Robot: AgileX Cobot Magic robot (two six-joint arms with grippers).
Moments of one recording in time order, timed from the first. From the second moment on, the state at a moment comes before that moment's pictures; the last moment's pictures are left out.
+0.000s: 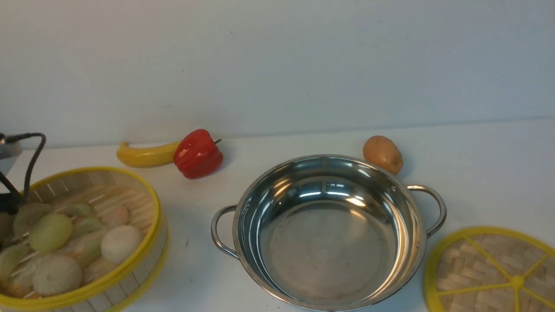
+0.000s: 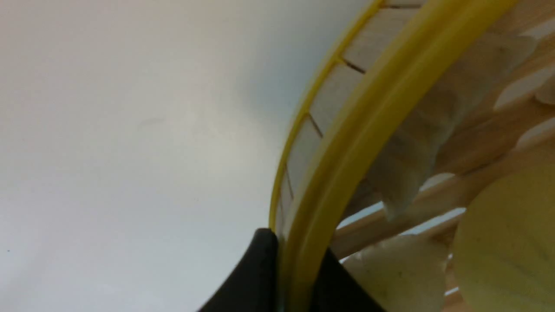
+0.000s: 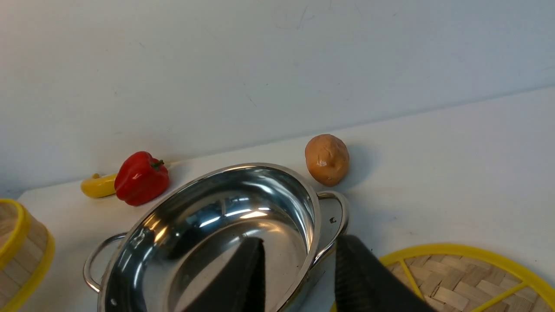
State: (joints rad) right arm -0.04 0.23 -0.54 0.47 0.83 -0.07; left arm 0.46 1.68 -1.31 -0.10 1.17 0.22
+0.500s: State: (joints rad) right arm -0.03 0.23 -0.54 0.47 0.84 -0.07; left arm 0.01 1.72 -1.56 -0.17 1.21 0.12
